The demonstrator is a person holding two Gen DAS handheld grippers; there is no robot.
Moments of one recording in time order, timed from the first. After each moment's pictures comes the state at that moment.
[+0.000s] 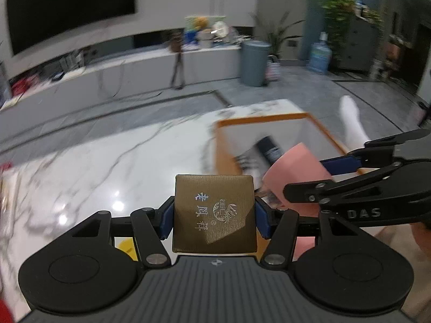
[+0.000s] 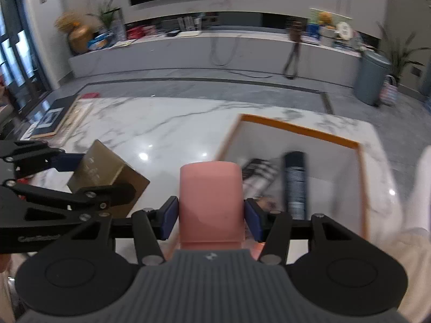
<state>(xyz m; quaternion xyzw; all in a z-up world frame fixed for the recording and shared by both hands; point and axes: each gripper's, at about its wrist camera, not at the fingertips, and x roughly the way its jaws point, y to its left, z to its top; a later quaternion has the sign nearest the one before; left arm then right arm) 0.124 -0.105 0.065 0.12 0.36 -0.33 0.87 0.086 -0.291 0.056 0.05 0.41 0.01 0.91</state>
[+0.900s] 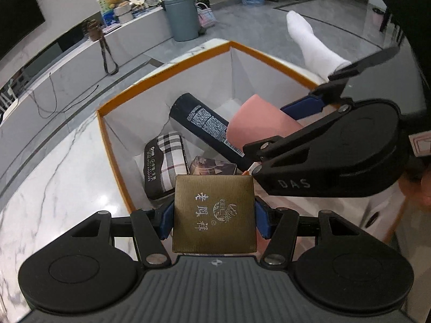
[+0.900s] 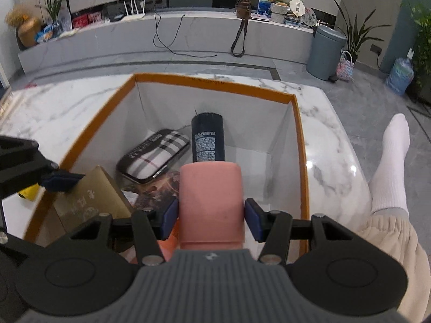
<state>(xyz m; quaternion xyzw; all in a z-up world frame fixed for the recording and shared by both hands) 0.134 -0.235 -0.034 0.30 0.38 -0.40 0.78 0.115 -0.369 -0.032 0.03 0.45 -0.09 0.89</state>
